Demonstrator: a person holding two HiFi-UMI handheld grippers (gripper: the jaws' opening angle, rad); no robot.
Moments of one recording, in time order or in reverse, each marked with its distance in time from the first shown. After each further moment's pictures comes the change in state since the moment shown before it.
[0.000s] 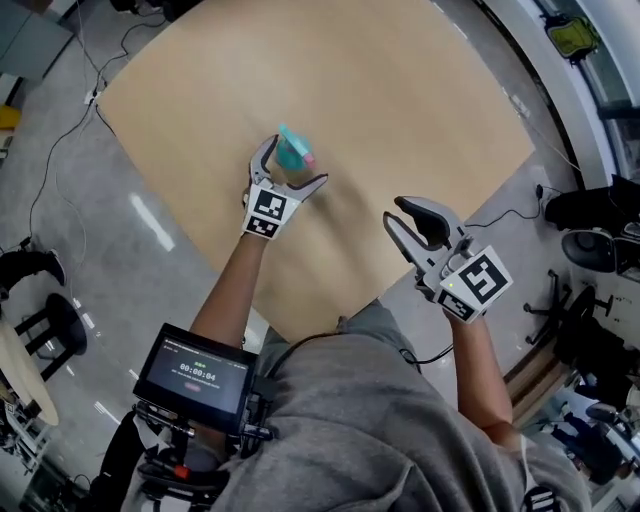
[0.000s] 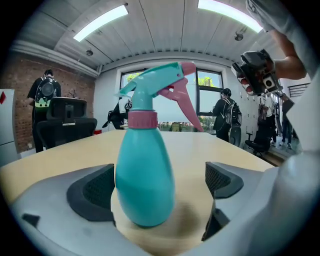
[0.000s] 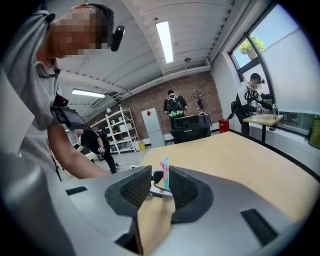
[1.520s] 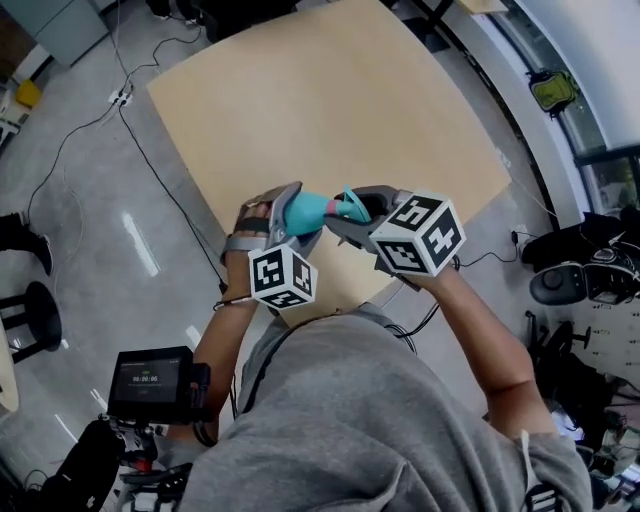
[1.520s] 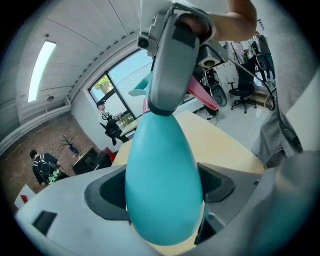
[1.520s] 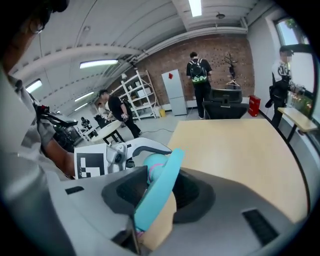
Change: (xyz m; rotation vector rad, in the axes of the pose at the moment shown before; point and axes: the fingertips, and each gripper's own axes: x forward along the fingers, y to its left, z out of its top) left arm -0.176 -0.082 0.119 0.537 0.317 0.068; right arm 0.058 0.122 0.044 -0.081 0.476 0.209
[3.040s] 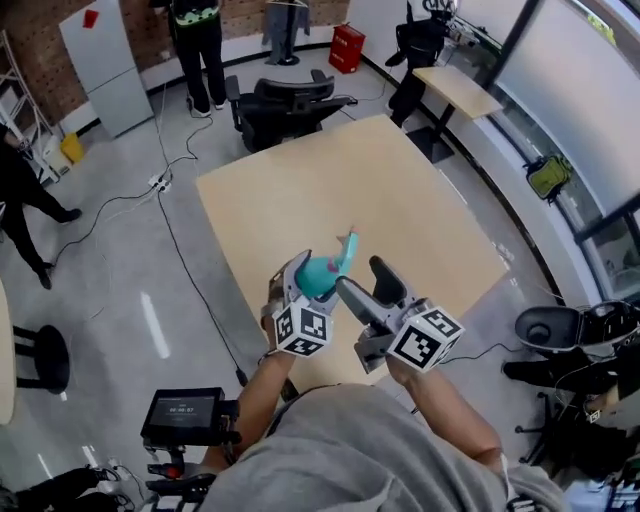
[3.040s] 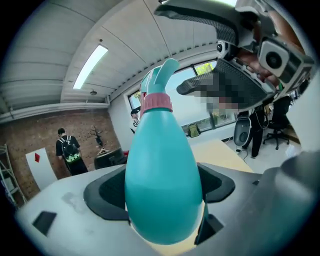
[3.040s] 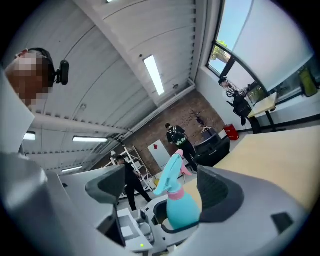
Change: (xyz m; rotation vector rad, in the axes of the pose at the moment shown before) left arm 0.001 0.098 0.017 -0.348 -0.214 0.276; right arm -0.075 0.000 0.110 0.336 -0.888 -0.041
